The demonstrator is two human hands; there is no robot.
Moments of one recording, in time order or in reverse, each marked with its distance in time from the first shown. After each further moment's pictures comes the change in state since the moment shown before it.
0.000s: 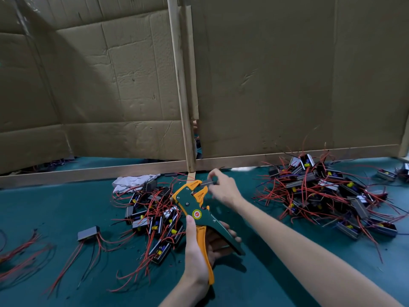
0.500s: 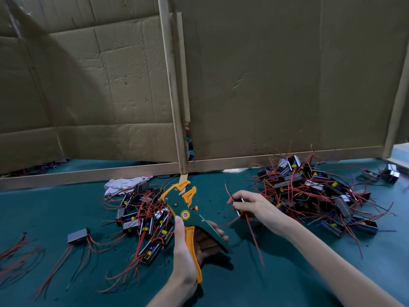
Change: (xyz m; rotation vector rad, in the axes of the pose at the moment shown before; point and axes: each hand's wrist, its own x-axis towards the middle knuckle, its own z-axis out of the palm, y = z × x) left_hand -0.013 -0.006 -0.001 -0.010 0.059 0.150; right_hand -0.077 0.044 -0.087 0.287 -0.279 -0.009
